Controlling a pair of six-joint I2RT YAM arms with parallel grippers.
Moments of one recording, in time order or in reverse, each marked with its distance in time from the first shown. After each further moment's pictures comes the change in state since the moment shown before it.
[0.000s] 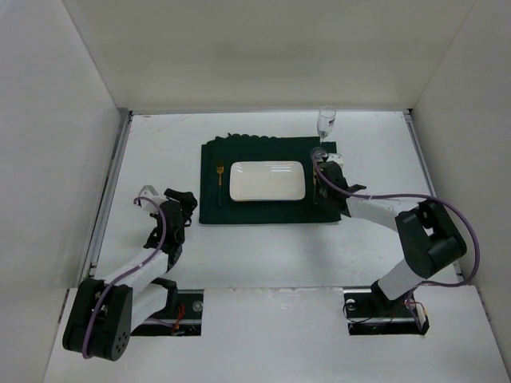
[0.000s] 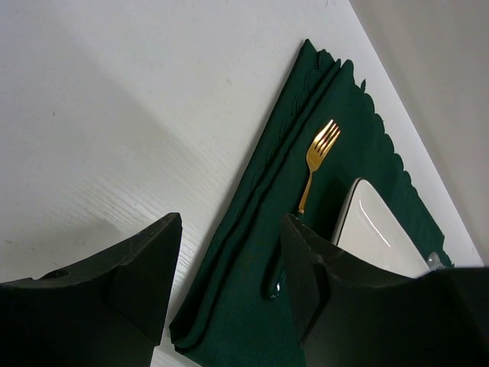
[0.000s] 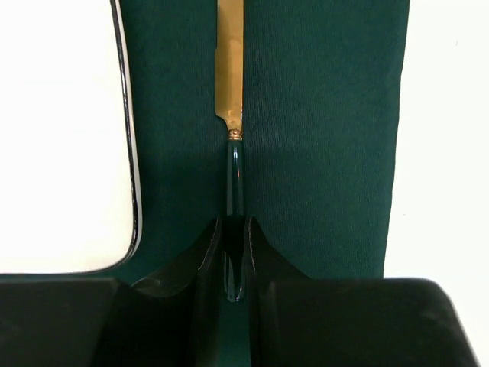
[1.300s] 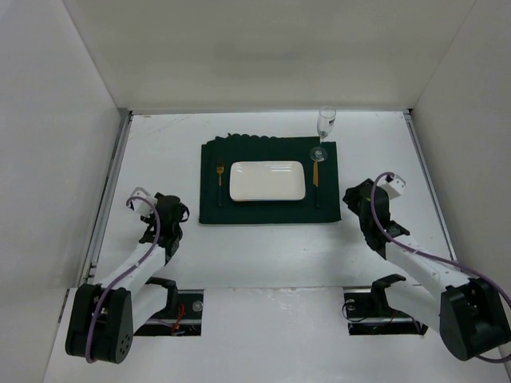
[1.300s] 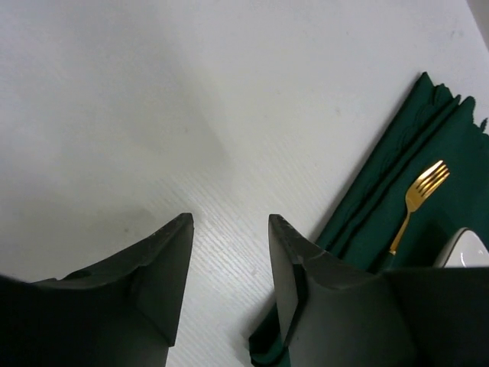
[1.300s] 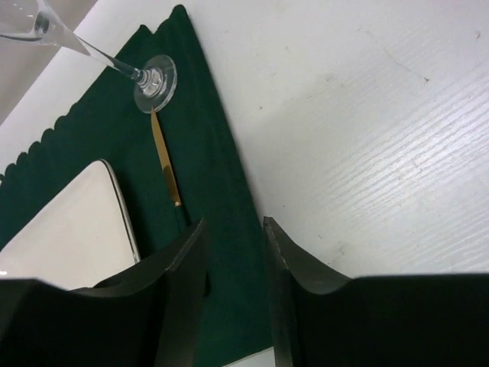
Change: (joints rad) left arm 0.043 -0.011 0.089 -0.315 -0.145 -0.003; right arm -0.165 -0.595 -0.428 0.230 0.158 0.361
